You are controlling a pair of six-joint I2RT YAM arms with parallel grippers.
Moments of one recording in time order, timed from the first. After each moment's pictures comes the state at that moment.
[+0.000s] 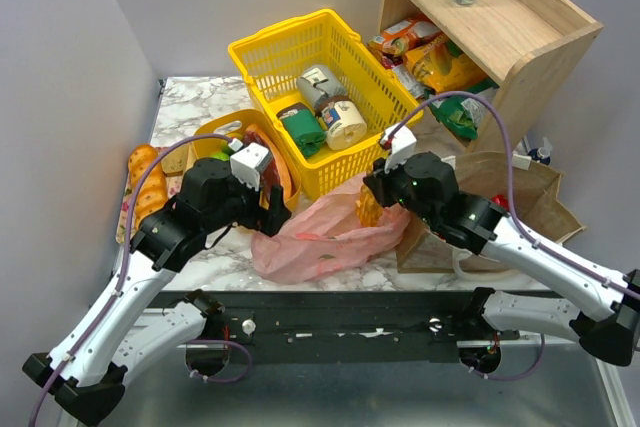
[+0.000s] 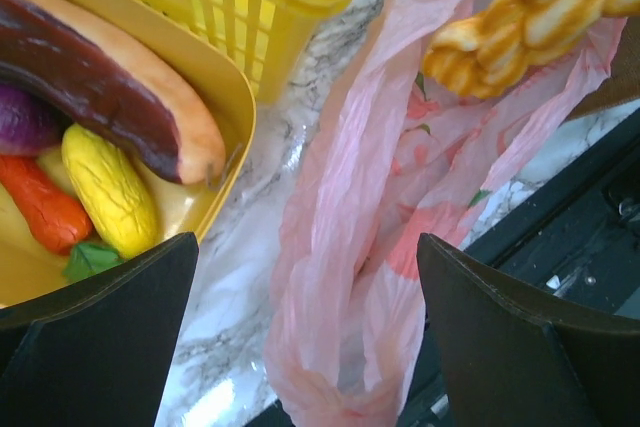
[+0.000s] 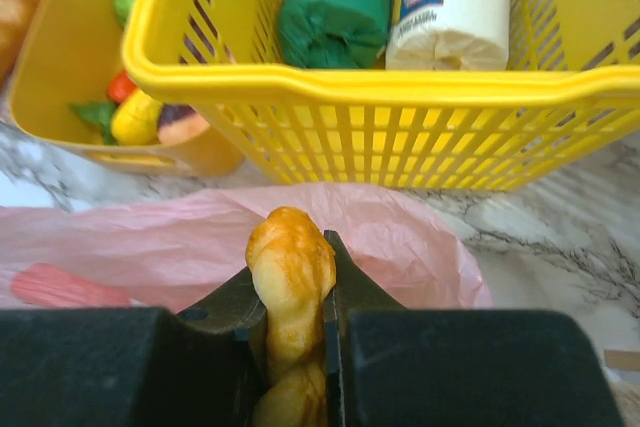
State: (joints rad) left arm -0.58 0.79 0.99 -0.72 0.14 -0.16; right arm 0.89 1.03 0.98 -0.28 0.28 0.15
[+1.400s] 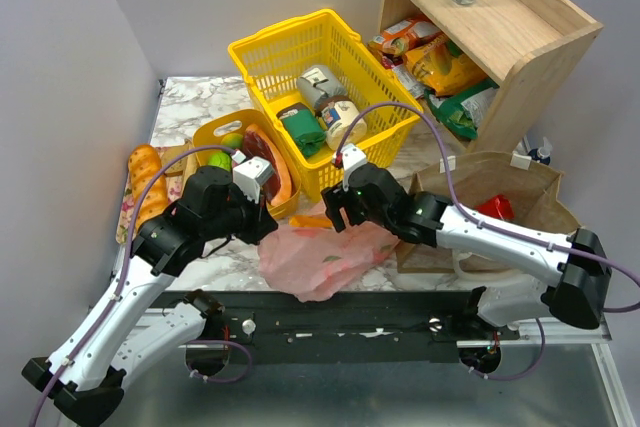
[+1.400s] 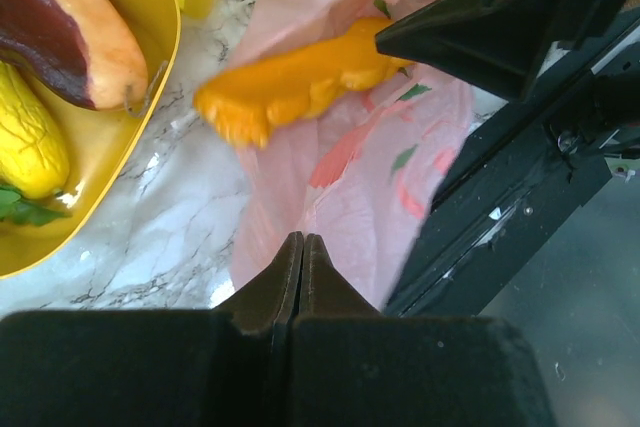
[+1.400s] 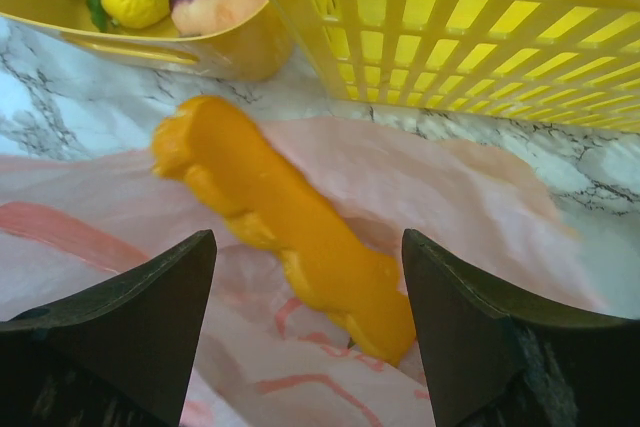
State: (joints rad) left arm -0.58 0.75 0.96 -0.85 0.27 -0.22; right arm 1.02 1.32 1.04 -0.34 0.28 0.24
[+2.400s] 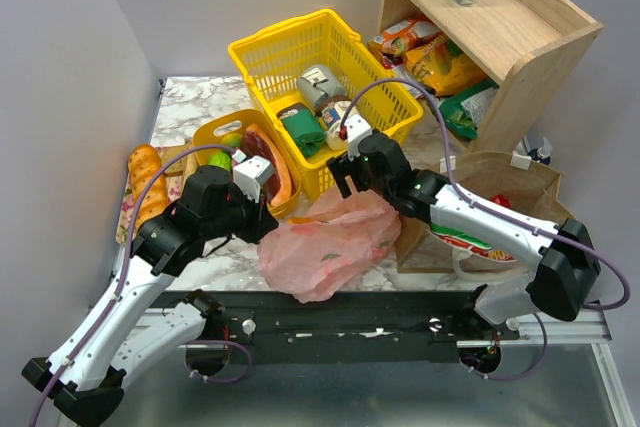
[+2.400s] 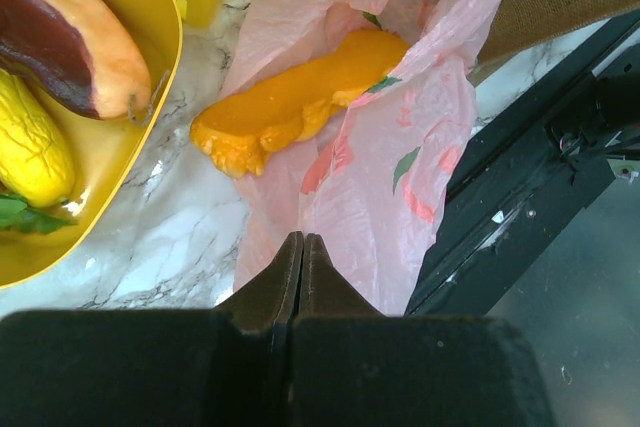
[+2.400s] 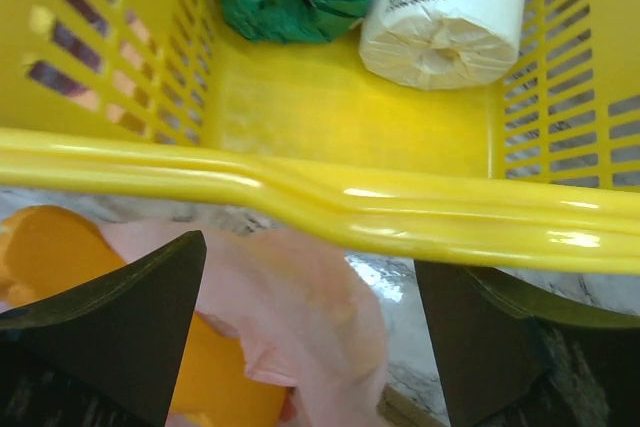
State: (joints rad) left arm -0.58 0.75 0.96 -0.83 0.27 -0.21; right arm 0.86 1.41 1.11 -0.20 0.30 -0.01
